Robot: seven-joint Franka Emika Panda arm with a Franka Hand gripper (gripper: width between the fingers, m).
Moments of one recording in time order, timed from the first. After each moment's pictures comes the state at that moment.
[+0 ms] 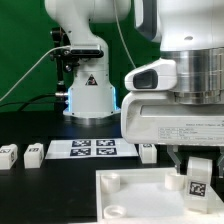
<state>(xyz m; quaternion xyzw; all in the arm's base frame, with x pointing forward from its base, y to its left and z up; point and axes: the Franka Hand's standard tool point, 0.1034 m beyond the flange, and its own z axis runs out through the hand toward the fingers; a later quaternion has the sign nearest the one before) 0.637 0.120 0.082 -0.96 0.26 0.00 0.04</state>
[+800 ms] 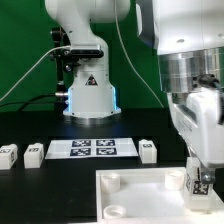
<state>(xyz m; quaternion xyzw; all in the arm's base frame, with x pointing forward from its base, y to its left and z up) 0.632 0.128 0.077 -0.64 0.77 0.02 0.07</state>
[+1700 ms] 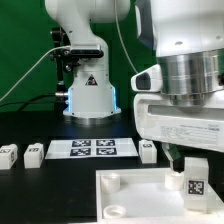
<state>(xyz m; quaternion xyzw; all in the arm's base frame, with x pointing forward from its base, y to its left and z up) 0.630 0.132 0.076 -0.92 0.39 -0.02 0.06</state>
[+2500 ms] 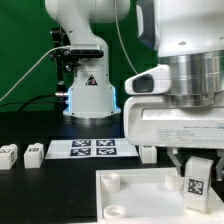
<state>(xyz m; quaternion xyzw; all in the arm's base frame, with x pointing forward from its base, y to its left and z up) 0.629 0.123 0.074 -0.95 0.32 -0.02 0.06</state>
